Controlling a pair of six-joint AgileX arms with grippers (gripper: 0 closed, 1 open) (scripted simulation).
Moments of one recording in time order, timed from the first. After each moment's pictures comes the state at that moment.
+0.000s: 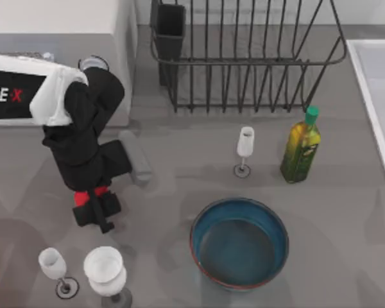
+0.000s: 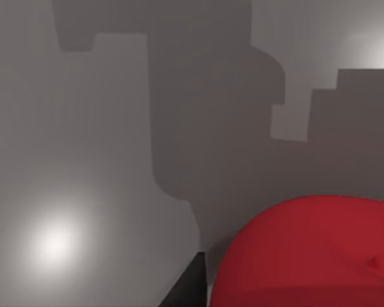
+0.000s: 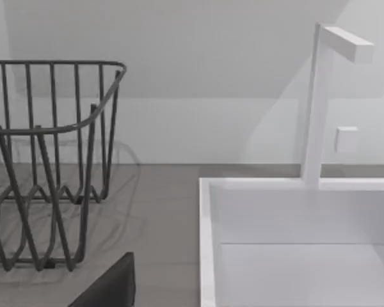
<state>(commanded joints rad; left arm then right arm) -0.39 1.97 1.16 -0.78 0.01 0.78 0.00 0.00 0.00 0.00 0.00 0.00</state>
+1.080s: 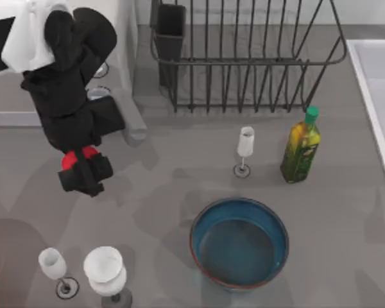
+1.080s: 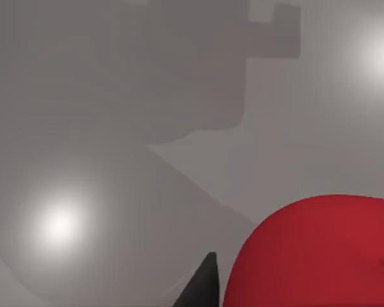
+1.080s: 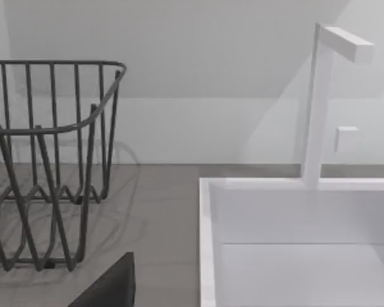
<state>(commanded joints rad) -0.39 1.84 1.39 -1.12 0.00 0.78 0.00 0.00 0.00 0.00 0.00 0.00</state>
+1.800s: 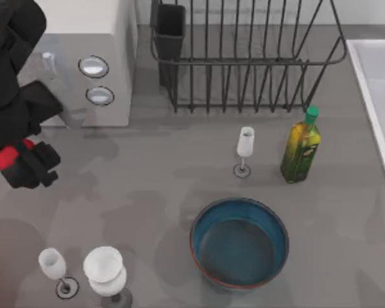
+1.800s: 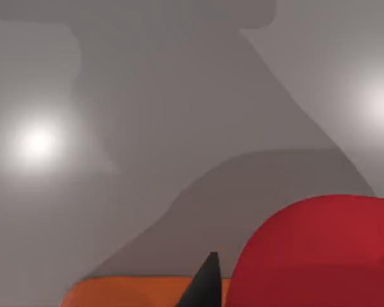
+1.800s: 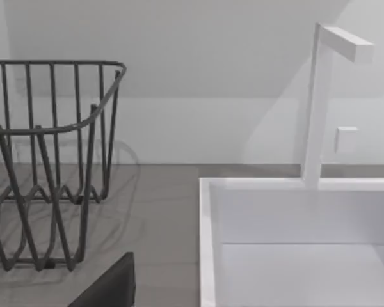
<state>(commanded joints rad) -0.23 1.68 1.32 -1.20 -0.07 0.64 0.00 0.00 0.00 0.00 0.00 0.00</state>
